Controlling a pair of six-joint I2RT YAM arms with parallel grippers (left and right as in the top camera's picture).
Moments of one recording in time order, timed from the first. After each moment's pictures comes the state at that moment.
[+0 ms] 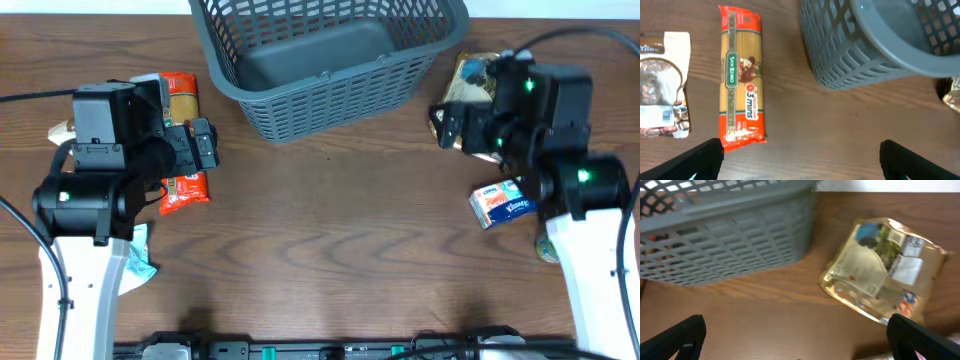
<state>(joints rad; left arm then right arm) -0.03 1.19 1.33 -1.00 0.13 -0.20 0.10 1.28 1.39 -0.85 -0.11 0.08</state>
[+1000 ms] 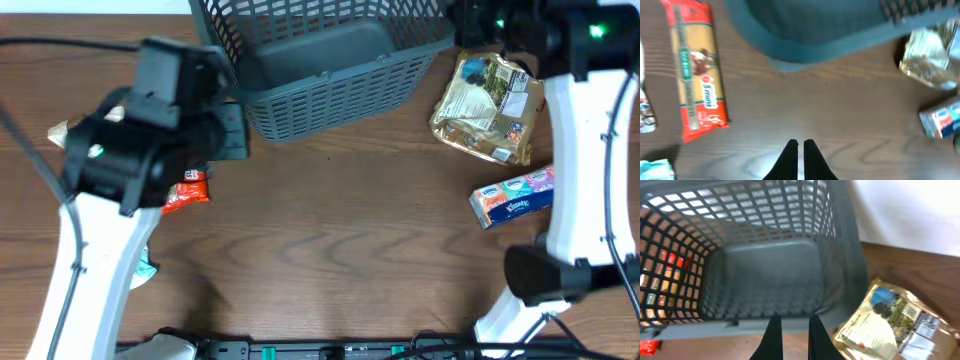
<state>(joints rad) -0.34 1.42 1.77 -1.31 0.04 -0.35 0.10 1.91 2.36 -1.20 -0.20 0.00</state>
